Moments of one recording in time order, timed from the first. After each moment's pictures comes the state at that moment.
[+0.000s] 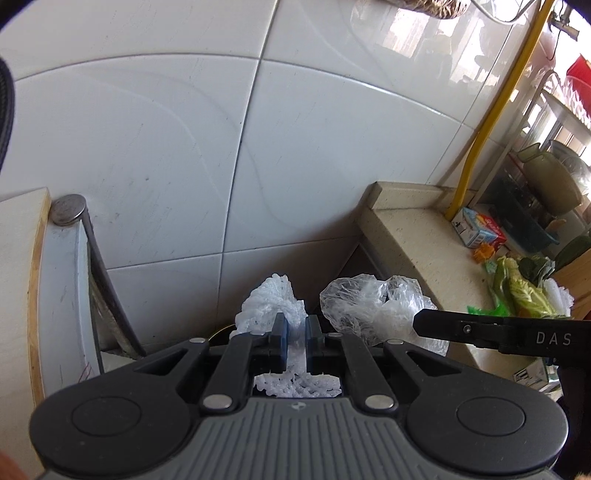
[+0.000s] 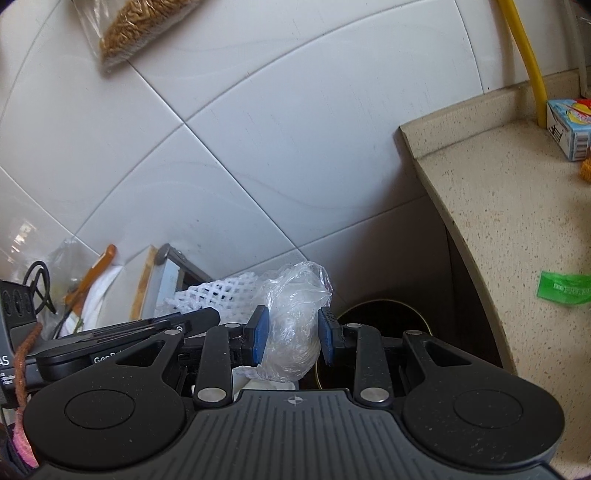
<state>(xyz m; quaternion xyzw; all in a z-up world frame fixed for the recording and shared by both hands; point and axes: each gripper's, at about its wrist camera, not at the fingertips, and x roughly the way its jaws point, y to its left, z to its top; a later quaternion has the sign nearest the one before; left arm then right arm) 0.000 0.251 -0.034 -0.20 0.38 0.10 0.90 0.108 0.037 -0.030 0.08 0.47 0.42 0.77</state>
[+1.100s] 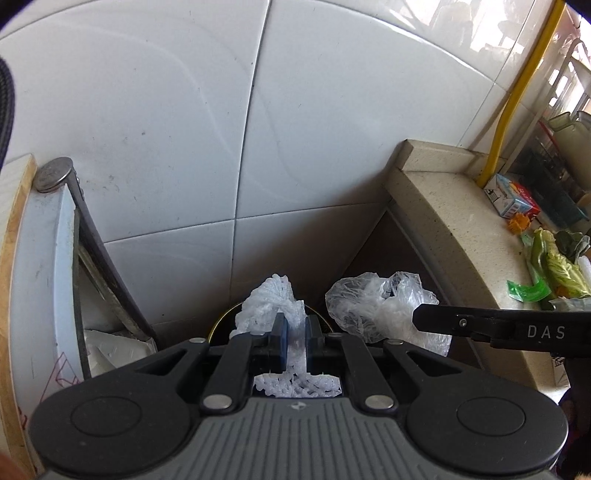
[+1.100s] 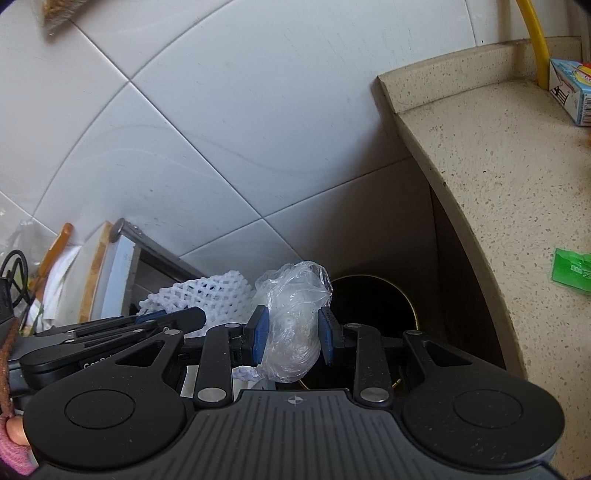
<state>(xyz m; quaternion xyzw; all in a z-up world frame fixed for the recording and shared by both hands) 0.028 0.248 -0.068 -0.19 0.43 0.12 0.87 0.127 0.055 -0.072 0.05 0.51 0.39 0.76</state>
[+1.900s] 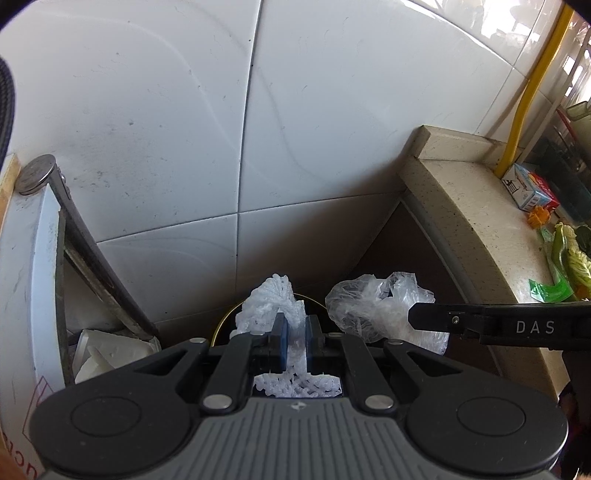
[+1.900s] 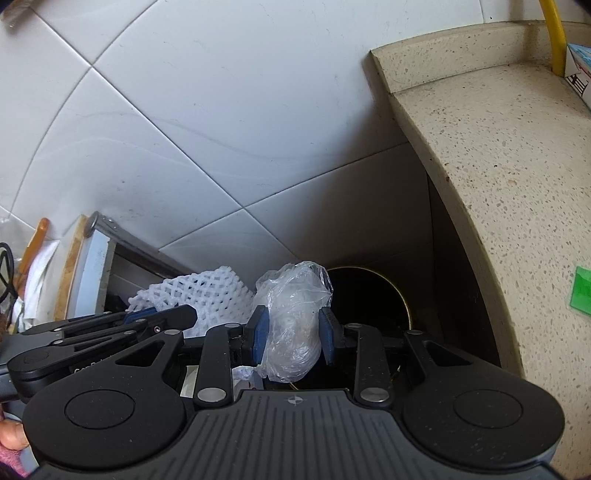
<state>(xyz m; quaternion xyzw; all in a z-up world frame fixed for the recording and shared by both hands) 0.042 0.247 -0.078 -0.18 0.45 0.13 0.86 0.148 0.071 -0.091 0.03 0.54 0.39 0.75</state>
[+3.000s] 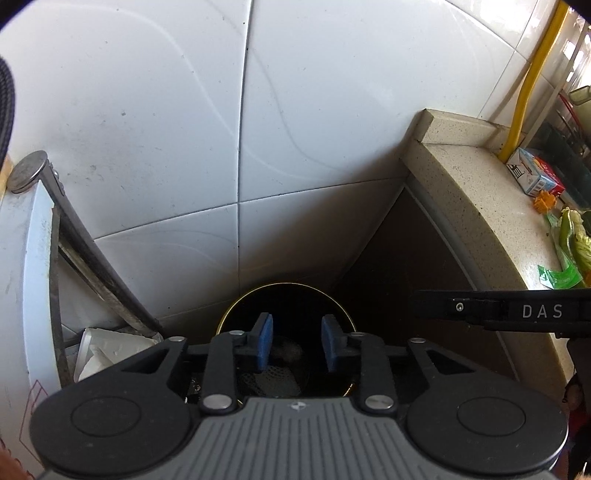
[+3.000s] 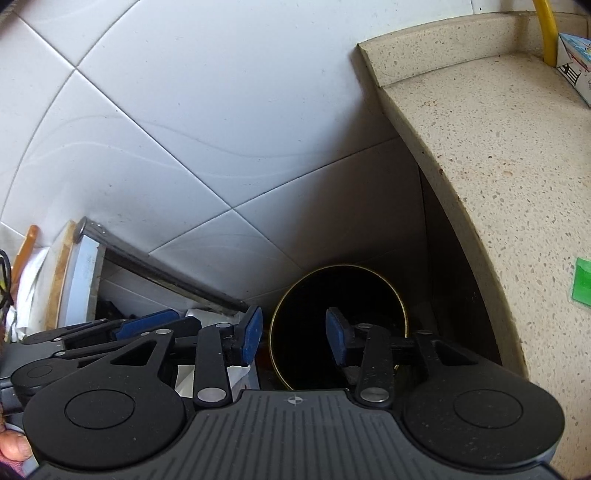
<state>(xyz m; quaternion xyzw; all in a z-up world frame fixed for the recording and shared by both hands) 0.048 0.244 -0.085 -0.17 0.47 0.12 0.86 0.147 0.075 -0.094 0.04 0.54 0.36 0.75</state>
